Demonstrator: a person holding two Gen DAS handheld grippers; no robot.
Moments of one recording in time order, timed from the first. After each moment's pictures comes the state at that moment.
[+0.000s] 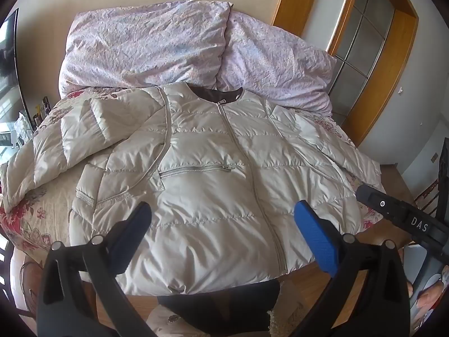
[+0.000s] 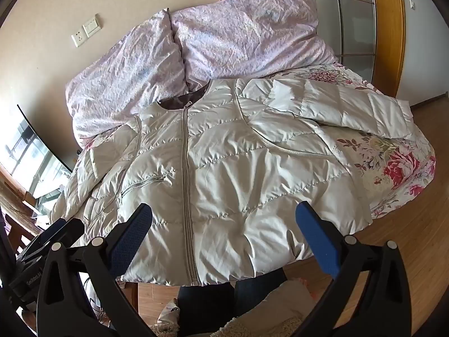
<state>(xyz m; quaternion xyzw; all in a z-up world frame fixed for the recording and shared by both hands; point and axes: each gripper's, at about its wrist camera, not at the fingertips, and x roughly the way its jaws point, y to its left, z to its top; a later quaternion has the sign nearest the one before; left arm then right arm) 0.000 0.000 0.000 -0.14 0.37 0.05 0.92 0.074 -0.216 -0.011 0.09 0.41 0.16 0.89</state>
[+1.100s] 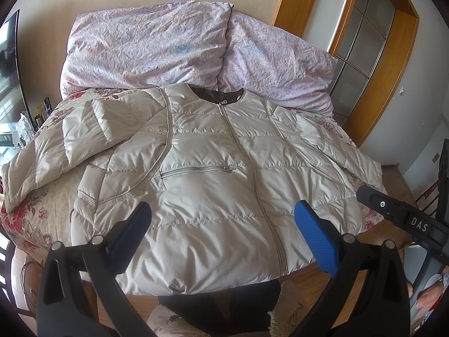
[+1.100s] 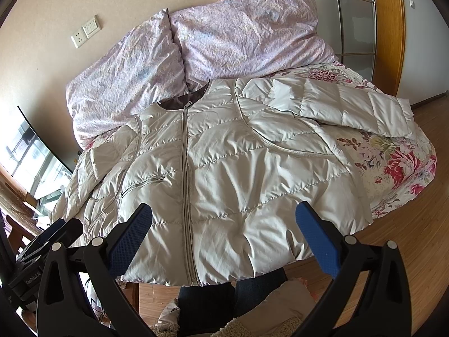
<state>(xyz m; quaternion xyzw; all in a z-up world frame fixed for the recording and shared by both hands) 0.000 0.000 0.000 -0.14 0.37 0.05 0.92 0.073 -0.217 -0.010 0.09 0.41 0.16 0.89</state>
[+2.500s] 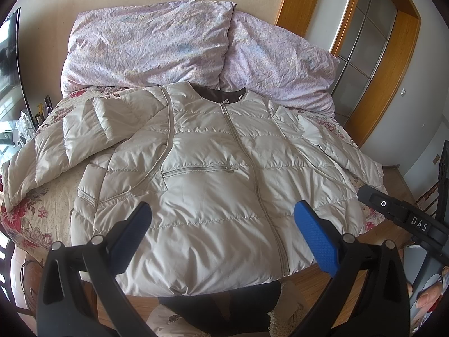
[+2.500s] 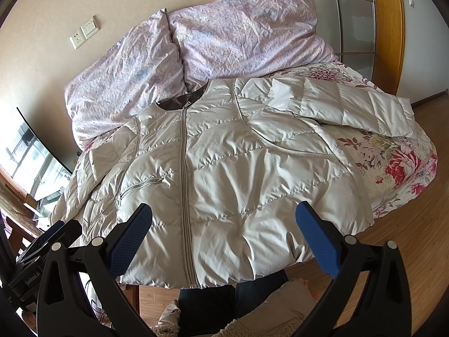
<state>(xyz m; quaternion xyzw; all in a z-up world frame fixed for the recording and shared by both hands) 0.000 0.000 0.000 -0.14 0.37 0.06 0.92 0.076 -0.219 -0.011 0.09 0.41 0.16 0.89</state>
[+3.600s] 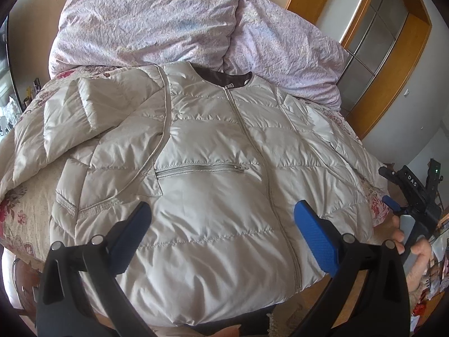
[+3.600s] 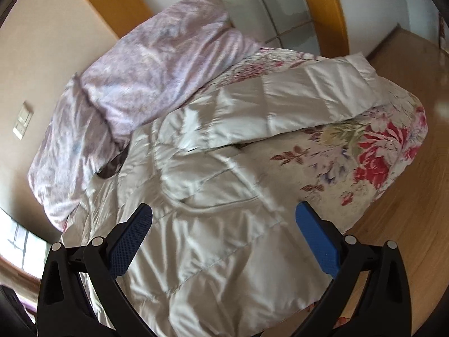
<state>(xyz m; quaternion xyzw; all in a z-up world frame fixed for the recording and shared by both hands) 0.050 0.038 -0.043 -0.17 0.41 0.03 0.90 0.181 -0.348 -0.071 0.27 0.40 0.04 0.87</state>
